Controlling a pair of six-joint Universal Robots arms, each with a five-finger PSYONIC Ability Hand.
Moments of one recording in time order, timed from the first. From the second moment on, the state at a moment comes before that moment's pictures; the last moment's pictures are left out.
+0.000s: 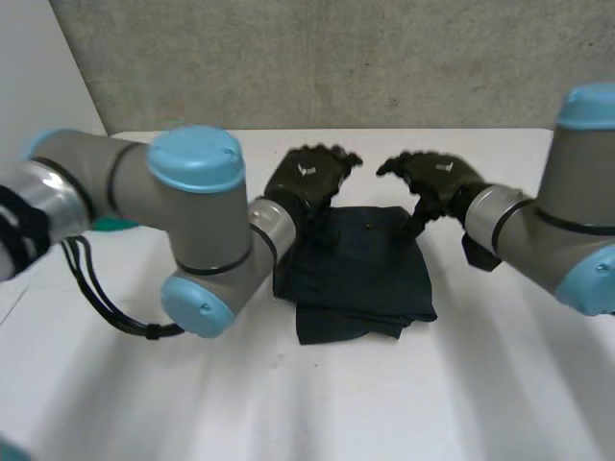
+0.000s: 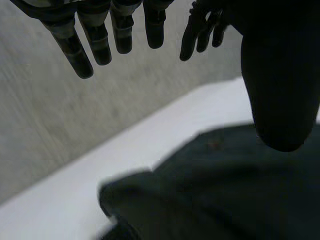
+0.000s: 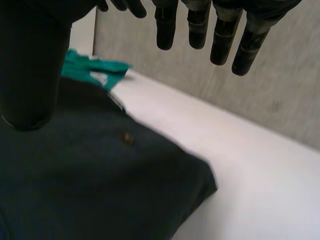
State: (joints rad) left arm 4.02 -2.33 -0.93 3.14 -1.50 3.26; right arm 1.93 -1.04 1.17 0.16 1.28 3.05; left_hand 0.20 0.20 0.21 0.21 0.05; right_hand 0.21 0.22 0.22 0.24 0.07
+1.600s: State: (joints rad) left arm 4.11 -1.90 -1.17 2.82 -1.37 3.20; right arm 2.11 -1.03 1.72 -0.42 1.44 2.78; left_hand 0.20 0.20 0.21 0.21 0.05; right_hand 0.32 0.36 0.36 0.36 0.17
